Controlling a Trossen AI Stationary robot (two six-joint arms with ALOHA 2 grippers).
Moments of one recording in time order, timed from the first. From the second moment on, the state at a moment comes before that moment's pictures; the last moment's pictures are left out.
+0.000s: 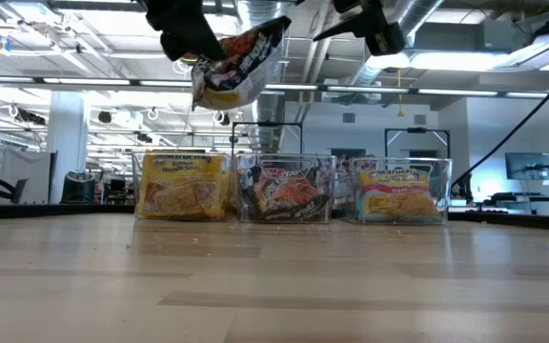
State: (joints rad) left arm -0.08 1.26 1.05 -0.44 -0.25 -0.17; right arm 0.04 1.43 1.26 -0.42 -0.02 1.10
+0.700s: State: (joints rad) left arm -0.03 1.26 1.05 -0.31 -0.25 -0.13; right arm 0.00 1.43 1.26 -0.37 0.01 1.17
